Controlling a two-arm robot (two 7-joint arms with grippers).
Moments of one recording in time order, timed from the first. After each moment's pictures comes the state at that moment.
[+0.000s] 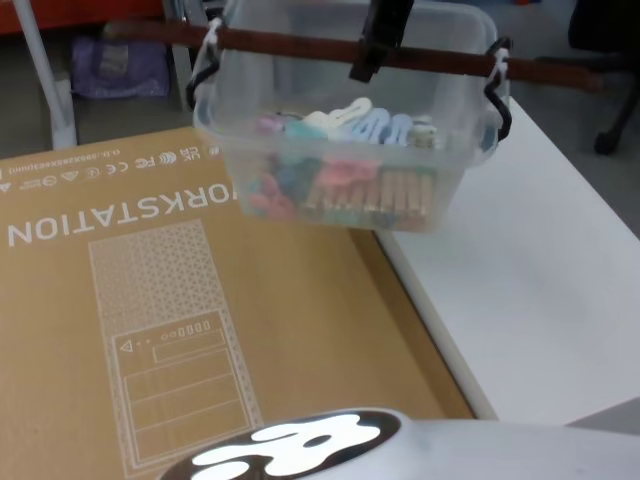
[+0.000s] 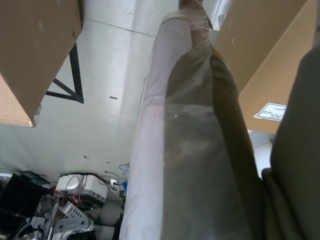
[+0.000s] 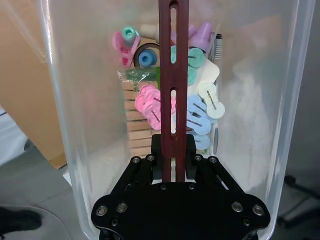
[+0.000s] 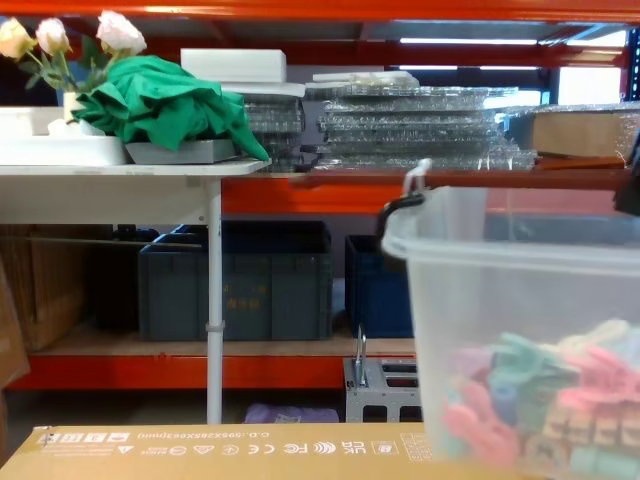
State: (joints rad) left arm -1.47 0.97 1.56 -0.90 0.05 0.15 -1.47; right arm 1.51 0.69 -1.27 -1.40 -0.11 -0.49 1.50
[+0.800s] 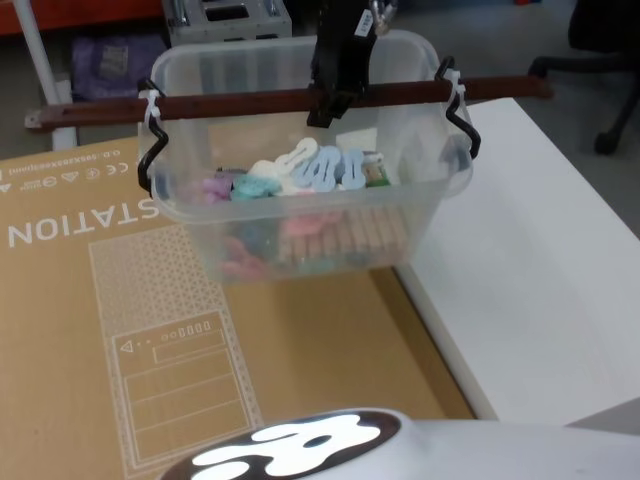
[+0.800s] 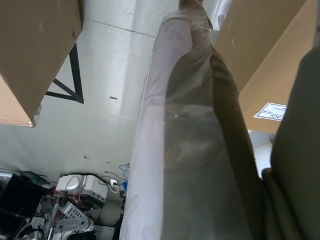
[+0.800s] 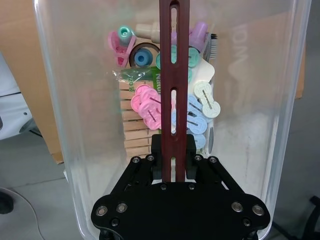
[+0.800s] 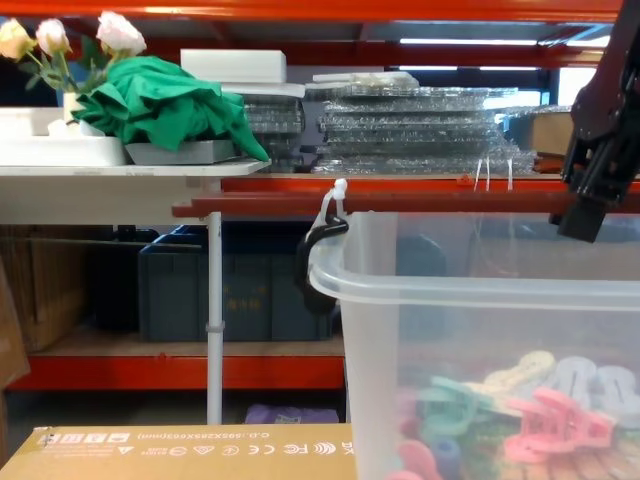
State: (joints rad) left arm -1.47 0.97 1.56 -0.90 0.05 0.15 -1.47; right arm 1.52 0.66 -1.32 -1.48 -0.06 -0.60 1.47
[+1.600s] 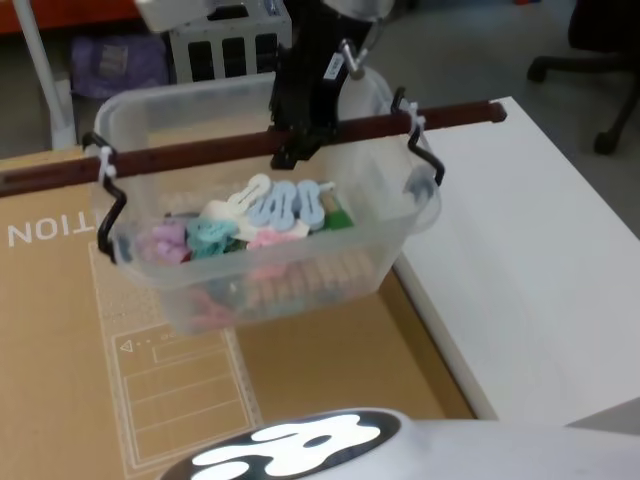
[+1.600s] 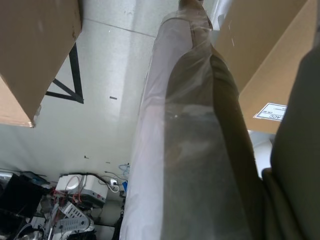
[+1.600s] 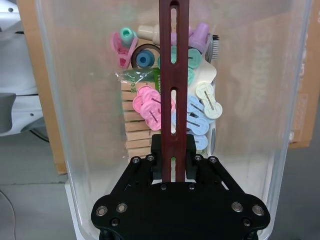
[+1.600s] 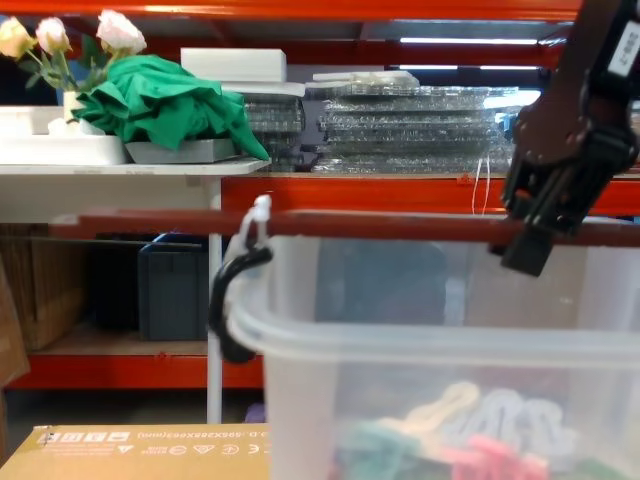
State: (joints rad) left arm -1.47 0.97 1.56 -0.90 0.05 0.15 -1.47; right arm 1.50 0.65 -1.35 -1.54 -0.05 -0.69 1.38
